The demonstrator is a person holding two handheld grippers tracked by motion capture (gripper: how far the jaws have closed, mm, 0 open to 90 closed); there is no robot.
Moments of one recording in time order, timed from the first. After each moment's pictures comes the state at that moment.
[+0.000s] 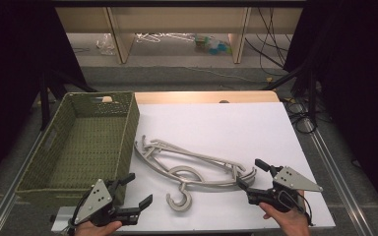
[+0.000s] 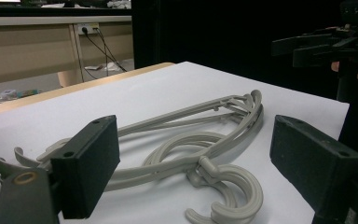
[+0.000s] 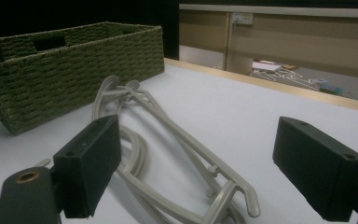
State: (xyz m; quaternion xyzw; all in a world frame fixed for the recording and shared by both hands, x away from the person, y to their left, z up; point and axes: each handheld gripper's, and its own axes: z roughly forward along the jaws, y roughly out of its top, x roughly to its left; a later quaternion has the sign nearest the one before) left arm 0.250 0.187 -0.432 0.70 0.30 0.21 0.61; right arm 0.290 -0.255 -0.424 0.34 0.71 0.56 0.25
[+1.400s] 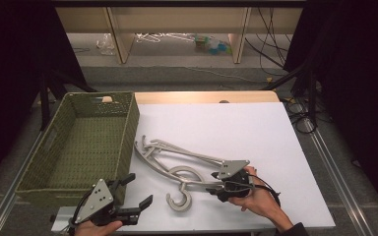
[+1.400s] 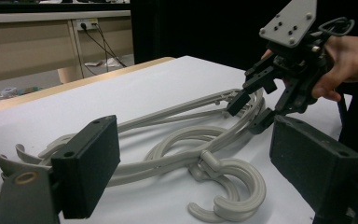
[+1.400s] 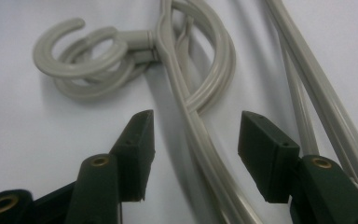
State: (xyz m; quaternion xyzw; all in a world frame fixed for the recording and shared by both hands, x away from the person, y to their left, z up) left arm 0.250 0.187 -0.434 0.71 0.29 0.21 0.60; right arm 0.347 -0.171 -0.456 0.17 0.91 0.35 0.12
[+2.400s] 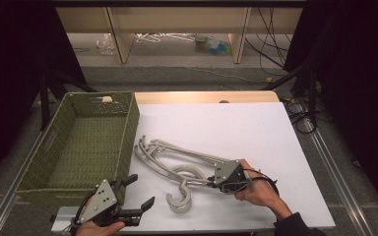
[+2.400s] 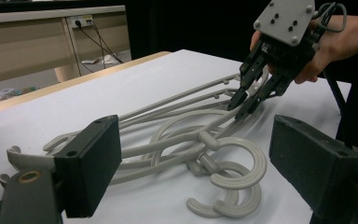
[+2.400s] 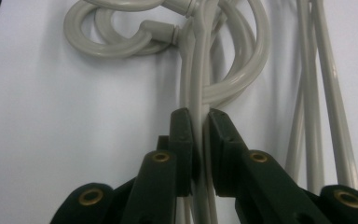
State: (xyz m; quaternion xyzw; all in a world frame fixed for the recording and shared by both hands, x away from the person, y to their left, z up) left arm 0.253 0.182 -0.433 0.73 0.27 0.22 0.59; right arm 0.362 -0.167 -0.448 0.00 0.94 0.30 0.13
